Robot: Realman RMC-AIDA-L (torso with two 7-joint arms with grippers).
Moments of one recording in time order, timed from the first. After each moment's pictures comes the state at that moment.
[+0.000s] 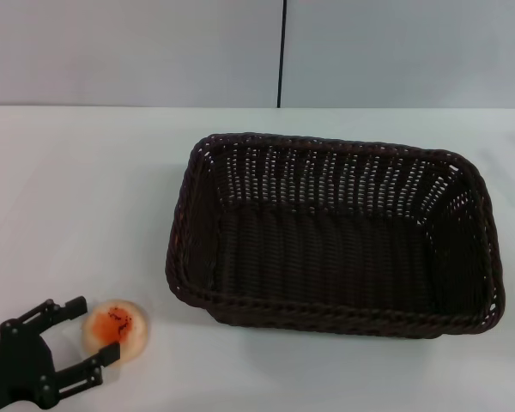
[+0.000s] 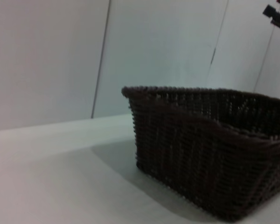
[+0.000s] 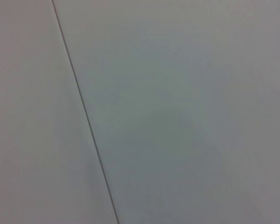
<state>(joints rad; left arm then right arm) -0.13 -2.06 0.34 0.44 2.14 1.68 -0.83 0.22 2.07 -0.86 -0.46 -0.94 -1.62 1.07</state>
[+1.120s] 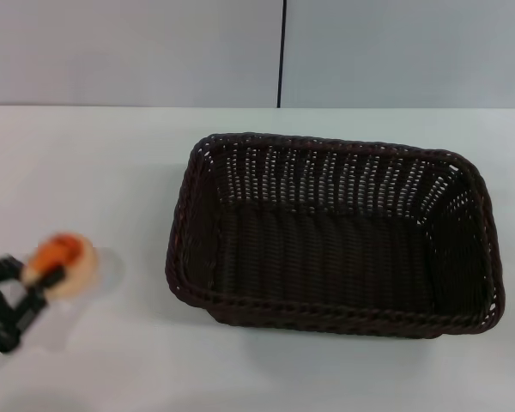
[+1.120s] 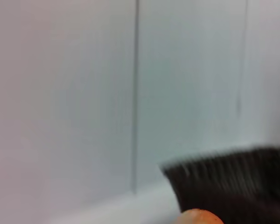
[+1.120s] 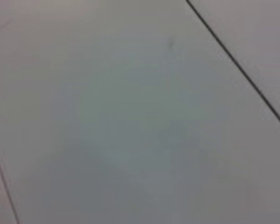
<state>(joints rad) -0.15 -2.06 0.15 0.47 2.09 1.80 -0.74 0.25 2.08 -0.65 -0.25 -0.92 -1.62 1.02</state>
